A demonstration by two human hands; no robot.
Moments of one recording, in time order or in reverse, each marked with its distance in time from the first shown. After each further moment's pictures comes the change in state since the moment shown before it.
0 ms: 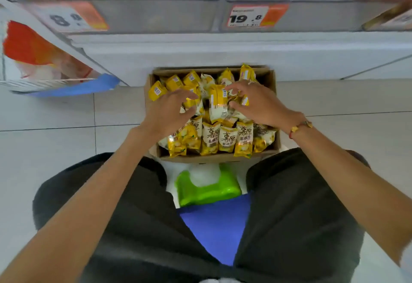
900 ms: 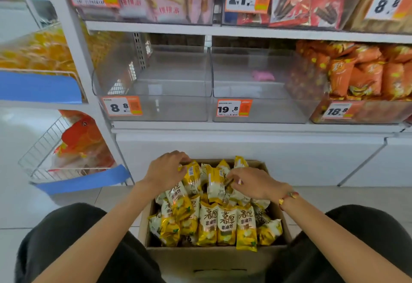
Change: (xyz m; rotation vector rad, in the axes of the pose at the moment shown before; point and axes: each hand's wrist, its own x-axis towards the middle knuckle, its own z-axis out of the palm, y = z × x) left_hand -0.013 -0.014 0.029 0.248 0.386 0.115; right_hand -0.027 0.030 0.047 -0.364 0.113 -0.131
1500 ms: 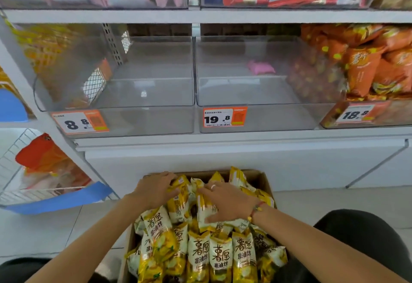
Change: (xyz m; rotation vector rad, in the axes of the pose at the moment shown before) left_hand 0.083 -0.032 0.050 0.160 -0.355 -0.029; right_hand 0.089 0.015 0.032 -0.207 -0.136 -0.248
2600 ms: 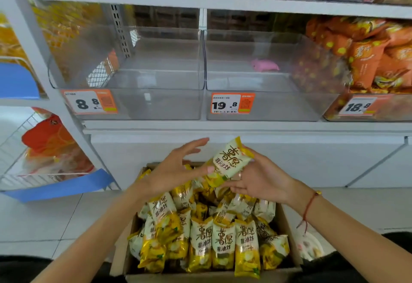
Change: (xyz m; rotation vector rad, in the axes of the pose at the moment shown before) left_hand -0.057 0.054 -0.033 -0.904 0.182 0.302; right_hand -0.070 0.003 -0.043 2.018 -0.065 0.155
